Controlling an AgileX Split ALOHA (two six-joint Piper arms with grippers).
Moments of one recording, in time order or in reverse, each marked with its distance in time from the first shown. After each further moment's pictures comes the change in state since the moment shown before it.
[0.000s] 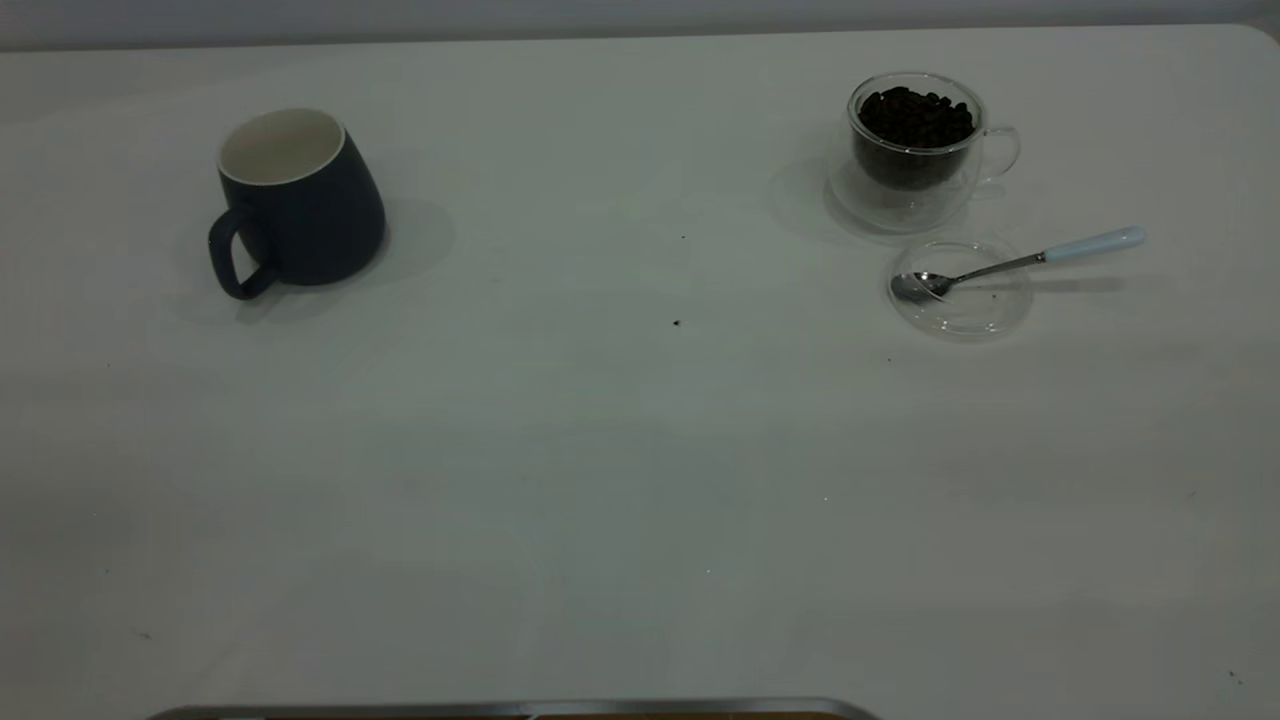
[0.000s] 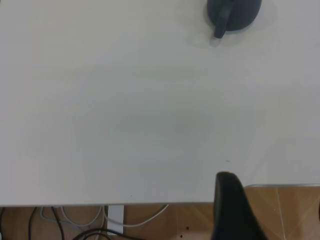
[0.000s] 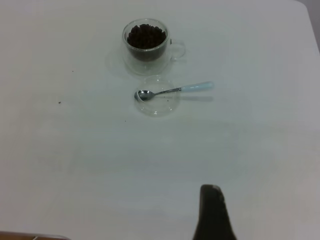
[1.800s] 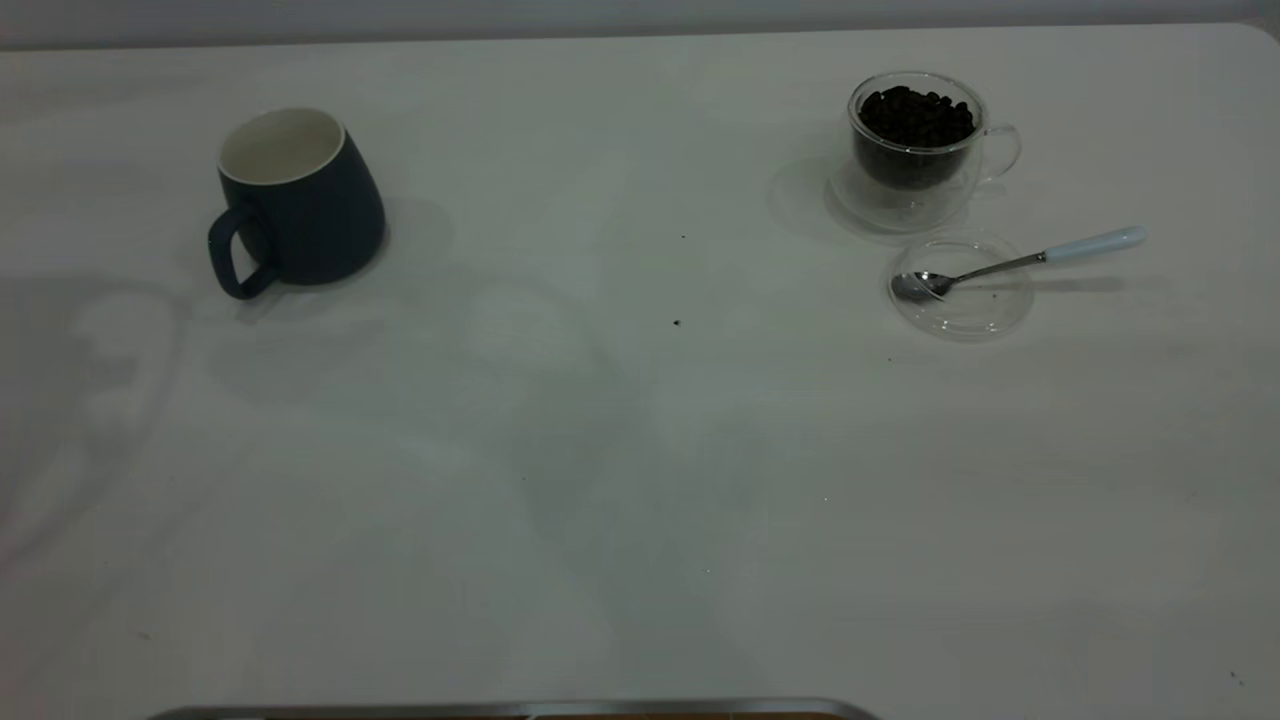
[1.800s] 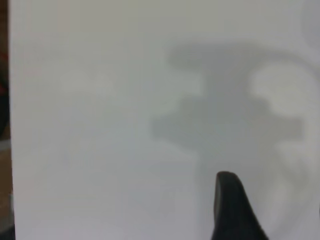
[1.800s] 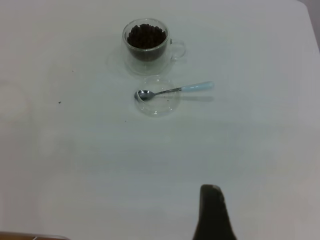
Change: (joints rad) left arm 0.085 1.718 -0.616 0.291 -0.574 -0.139; right arm 0.000 0.000 0.000 0.000 0.000 0.000
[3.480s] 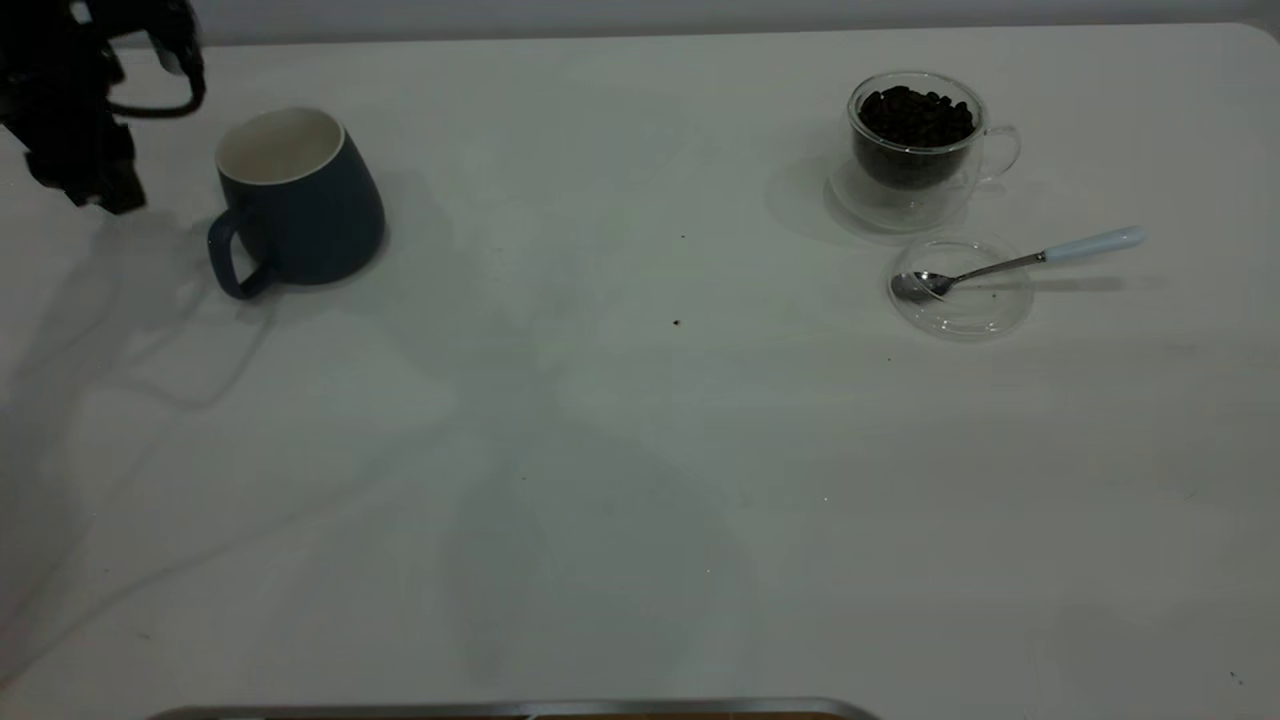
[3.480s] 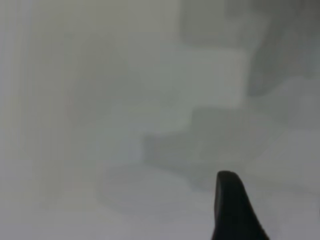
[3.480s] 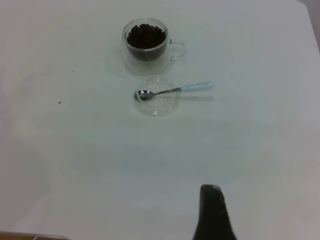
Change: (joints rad) left arm -0.009 0.586 -0.371 -0.236 -0.217 1.248; right arm 0.000 0.000 0.000 0.000 0.000 0.000
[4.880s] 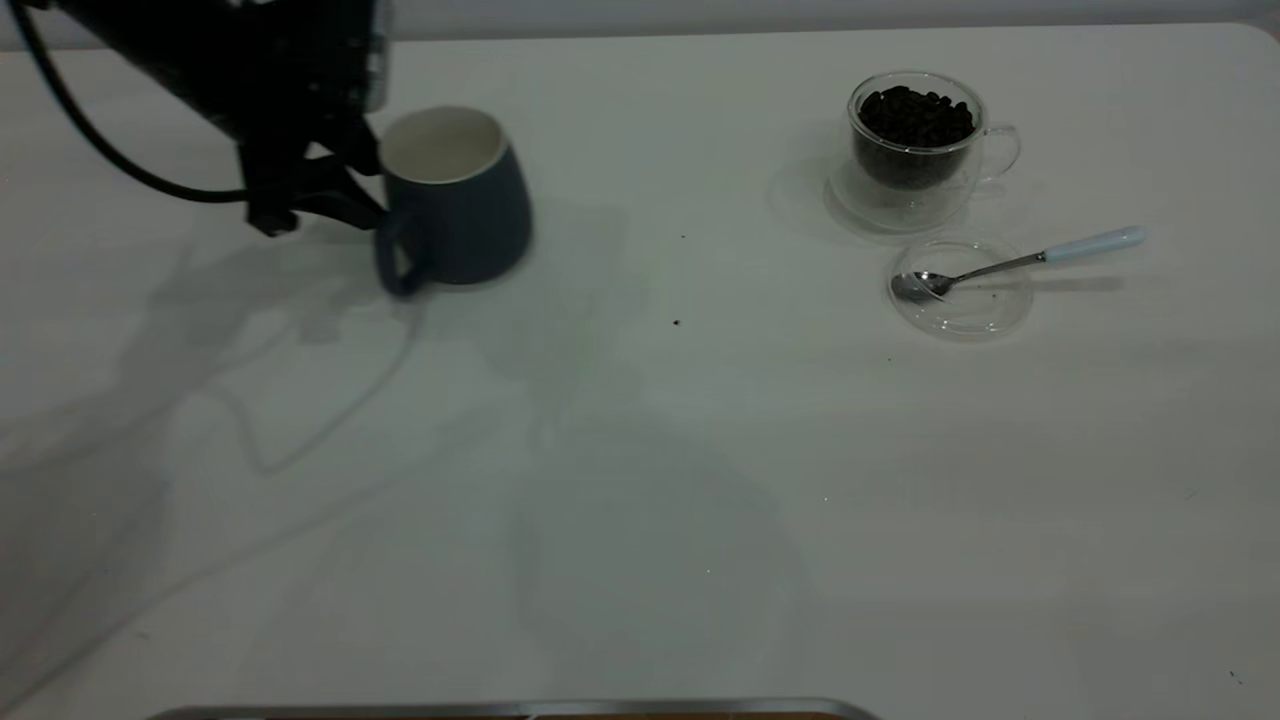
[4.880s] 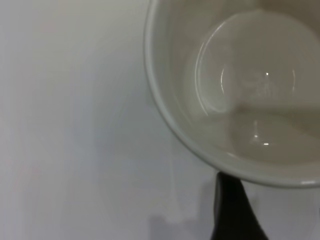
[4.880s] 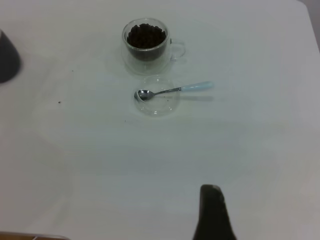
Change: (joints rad) left arm -0.169 0.066 -0.003 -0.839 0.014 1.019; right arm 0.000 0.000 0.000 0.000 0.000 0.000
